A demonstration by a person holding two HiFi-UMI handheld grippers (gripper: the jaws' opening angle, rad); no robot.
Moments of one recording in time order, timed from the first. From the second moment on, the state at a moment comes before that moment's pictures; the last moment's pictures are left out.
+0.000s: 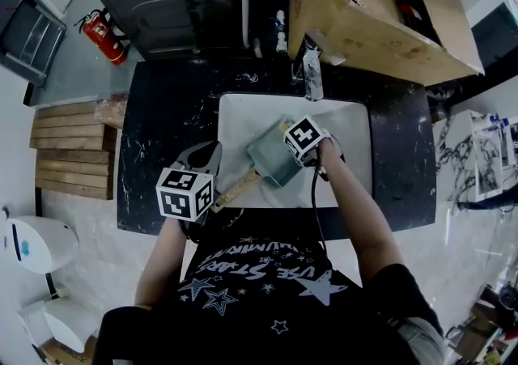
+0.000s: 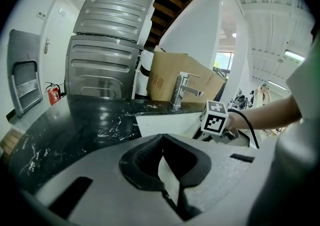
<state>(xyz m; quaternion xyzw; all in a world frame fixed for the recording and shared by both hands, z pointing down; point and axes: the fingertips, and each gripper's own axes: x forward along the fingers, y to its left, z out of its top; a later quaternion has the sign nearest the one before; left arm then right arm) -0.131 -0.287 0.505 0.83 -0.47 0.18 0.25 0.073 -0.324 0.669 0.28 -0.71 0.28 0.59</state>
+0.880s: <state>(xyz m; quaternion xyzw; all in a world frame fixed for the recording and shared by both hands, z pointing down) -0.127 -0.286 0.505 0.83 -0.47 0.18 0.25 0.046 -0.282 0.679 0.22 -0.70 0.28 0.62</state>
